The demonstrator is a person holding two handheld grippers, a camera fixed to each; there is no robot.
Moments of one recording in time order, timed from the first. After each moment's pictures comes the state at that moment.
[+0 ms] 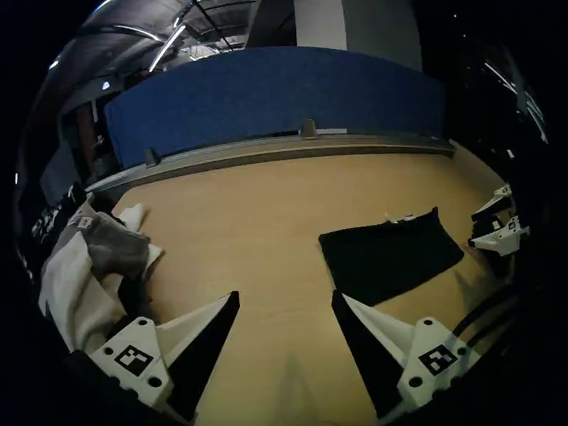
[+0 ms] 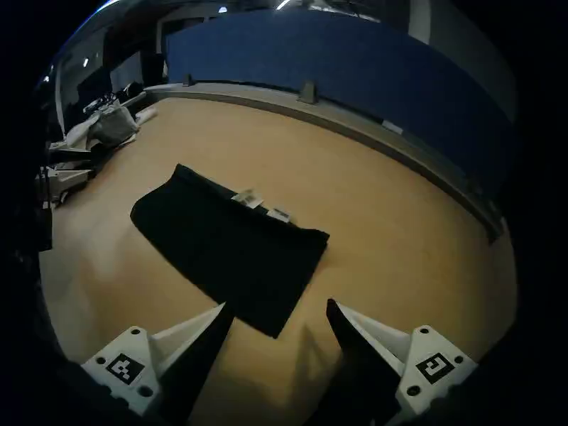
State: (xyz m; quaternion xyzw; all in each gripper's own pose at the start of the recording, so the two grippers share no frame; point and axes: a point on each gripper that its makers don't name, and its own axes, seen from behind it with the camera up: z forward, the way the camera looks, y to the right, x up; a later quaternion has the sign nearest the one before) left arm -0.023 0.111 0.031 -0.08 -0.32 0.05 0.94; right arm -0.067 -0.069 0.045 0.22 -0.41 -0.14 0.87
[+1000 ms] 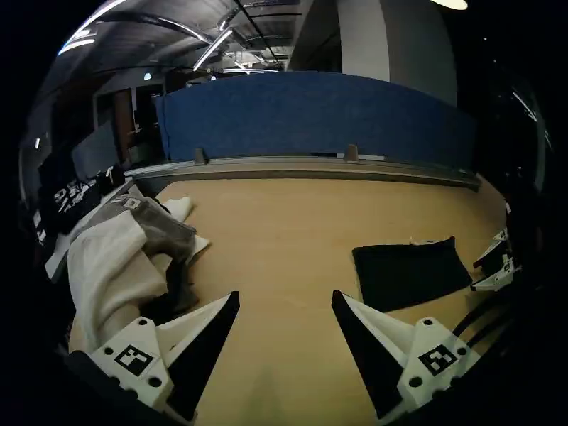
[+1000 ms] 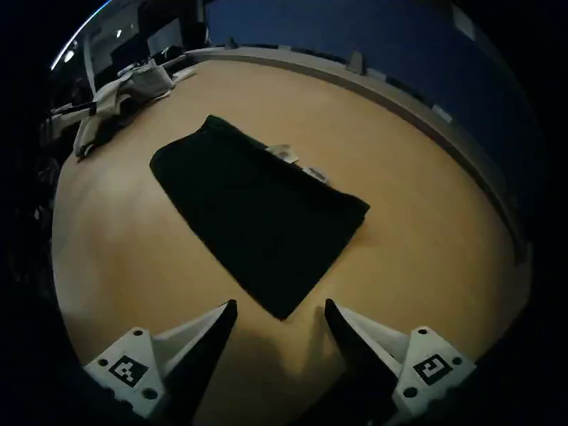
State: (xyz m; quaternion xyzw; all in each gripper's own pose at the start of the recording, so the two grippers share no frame) left arm 0.010 0.057 -0.003 0.01 -0.28 0.01 0.96; right arm -0.113 -0.060 0.029 0.32 -0.47 -0.18 0.80
